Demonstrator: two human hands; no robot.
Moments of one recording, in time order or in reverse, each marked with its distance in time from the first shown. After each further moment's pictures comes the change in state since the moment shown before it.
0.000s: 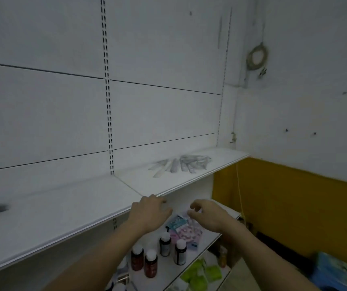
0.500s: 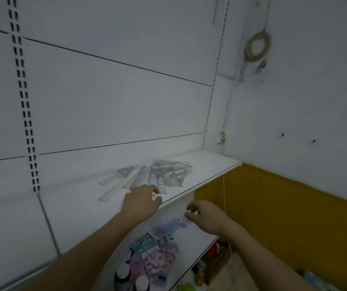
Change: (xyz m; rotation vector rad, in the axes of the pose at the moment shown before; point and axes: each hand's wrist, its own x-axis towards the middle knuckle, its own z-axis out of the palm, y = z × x) left_hand 0.254 0.062 0.067 -0.167 0.096 -0.021; right_hand 0.189 0.166 -0.056 -0.022 -0.007 0.003
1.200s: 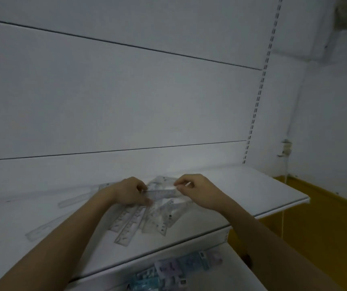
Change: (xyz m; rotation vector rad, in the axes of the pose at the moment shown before) left_hand 0.217 -0.015 0.032 0.056 -0.228 -0.312; right_hand 0.280 0.086 -0.057 0.344 -0.121 -0.526
